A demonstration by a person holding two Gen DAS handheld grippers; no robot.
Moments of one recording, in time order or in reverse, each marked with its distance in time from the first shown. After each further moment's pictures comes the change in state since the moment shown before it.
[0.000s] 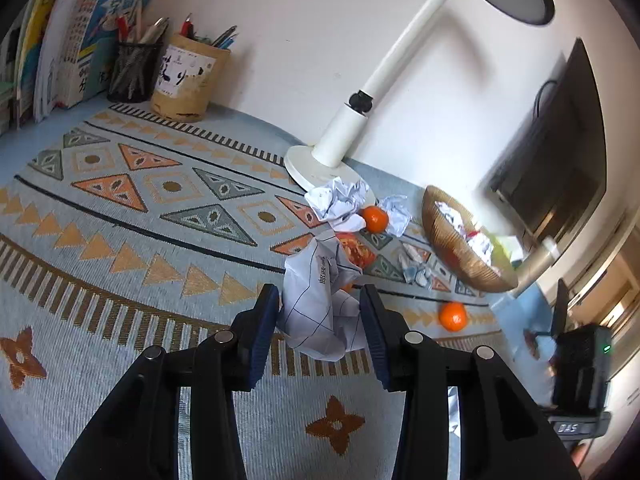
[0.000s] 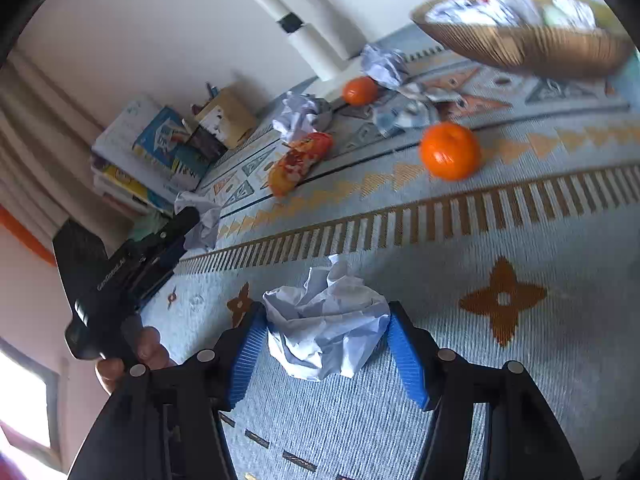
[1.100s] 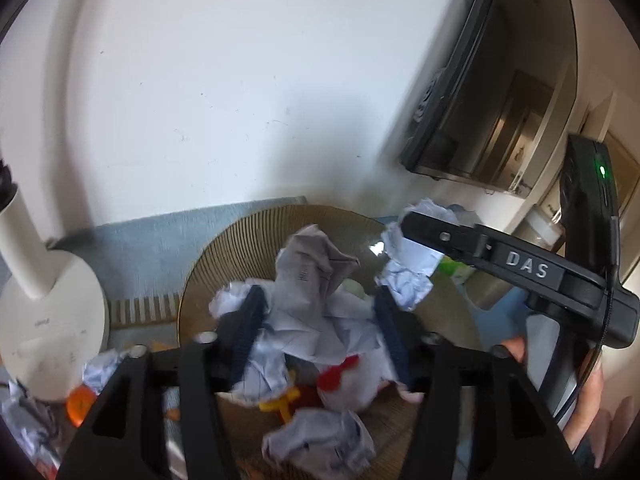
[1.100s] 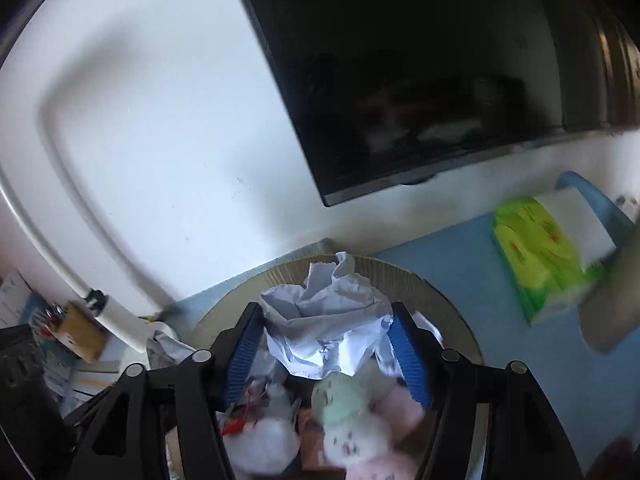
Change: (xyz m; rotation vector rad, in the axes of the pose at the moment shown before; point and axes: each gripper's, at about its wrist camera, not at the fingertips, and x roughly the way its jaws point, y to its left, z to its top) left arm 0.246 -0.262 0.094 0.327 0.170 -0.163; right arm -0.091 -0.163 0.288 0.045 -0.353 -0.437
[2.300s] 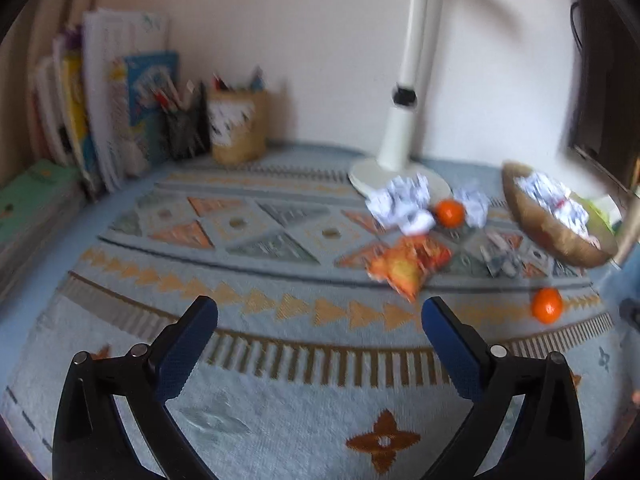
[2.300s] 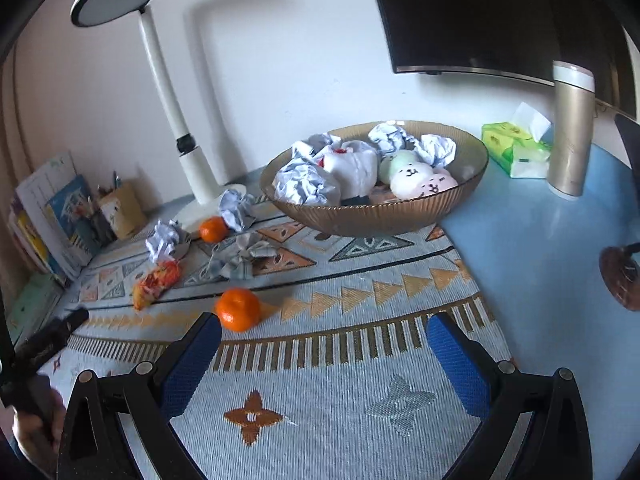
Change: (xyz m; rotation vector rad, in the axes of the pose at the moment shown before) left arm -0.226 0.124 -0.209 -0.176 -0.137 0.612; right arm -0.132 0.069 -0.250 -0.102 -0.065 -0.002
